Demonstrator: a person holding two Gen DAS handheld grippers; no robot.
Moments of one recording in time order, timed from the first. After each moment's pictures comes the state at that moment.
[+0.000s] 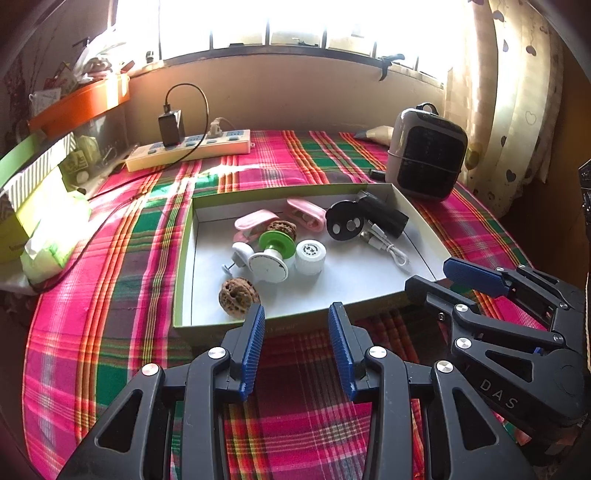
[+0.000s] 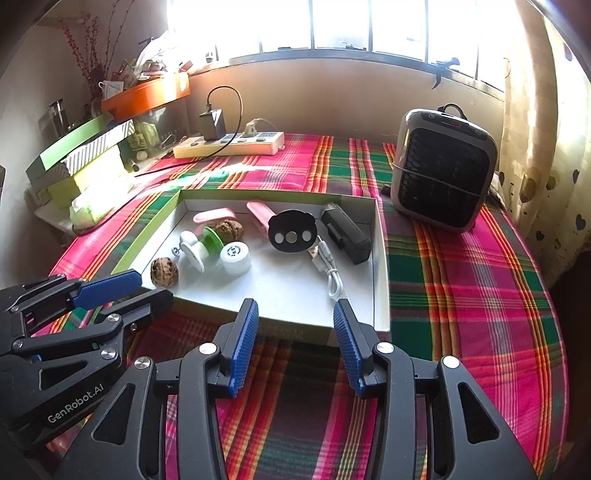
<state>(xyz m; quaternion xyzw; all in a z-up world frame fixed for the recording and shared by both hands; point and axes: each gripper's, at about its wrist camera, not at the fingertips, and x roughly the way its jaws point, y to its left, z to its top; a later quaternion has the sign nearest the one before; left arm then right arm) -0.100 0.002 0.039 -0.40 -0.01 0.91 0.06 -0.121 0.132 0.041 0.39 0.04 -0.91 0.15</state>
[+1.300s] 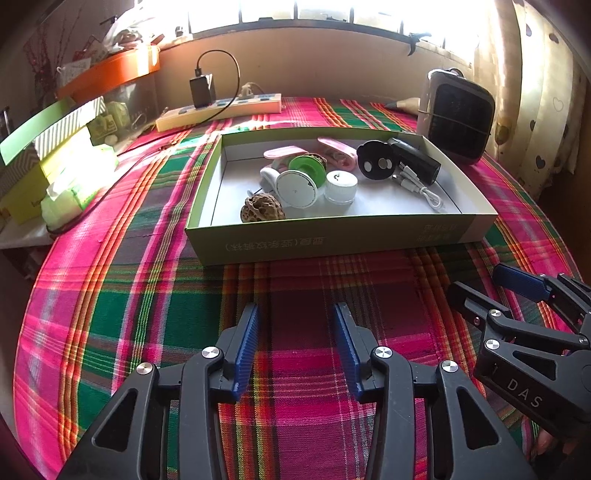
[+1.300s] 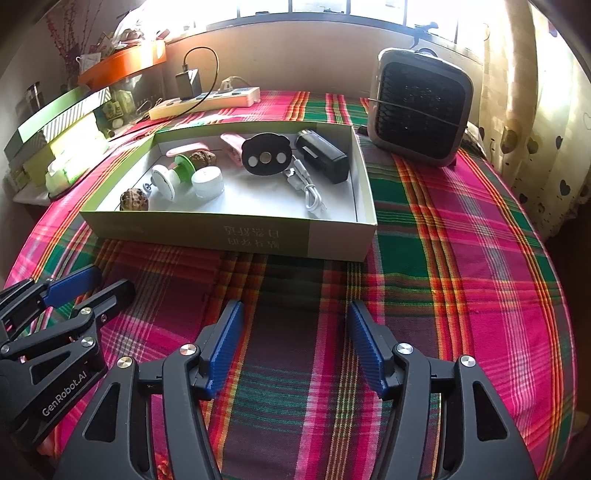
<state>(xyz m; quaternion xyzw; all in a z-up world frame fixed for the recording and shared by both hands) -0.075 0.002 0.000 -0.43 0.00 0.90 -0.01 -0.099 0.146 0.002 0.43 0.05 -0.89 0.11</state>
